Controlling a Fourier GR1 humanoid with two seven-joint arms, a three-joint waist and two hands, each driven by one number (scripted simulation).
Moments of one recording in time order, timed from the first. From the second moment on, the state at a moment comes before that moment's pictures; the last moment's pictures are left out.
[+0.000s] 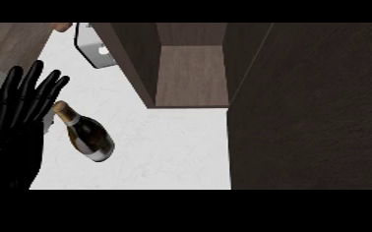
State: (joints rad) left arm 0.01 0.07 0.02 -2.10 0.00 0.01 0.01; right arm 0.04 -0.13 -0.02 -2.10 0.02 -0.01 0.01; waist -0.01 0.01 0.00
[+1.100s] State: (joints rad) left arm 0.03 0.15 -0.04 -2.31 0.58 -0.07 0.58; right arm 0.16 -0.17 0.10 -2.40 -0.21 0.14 0.30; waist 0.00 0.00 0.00
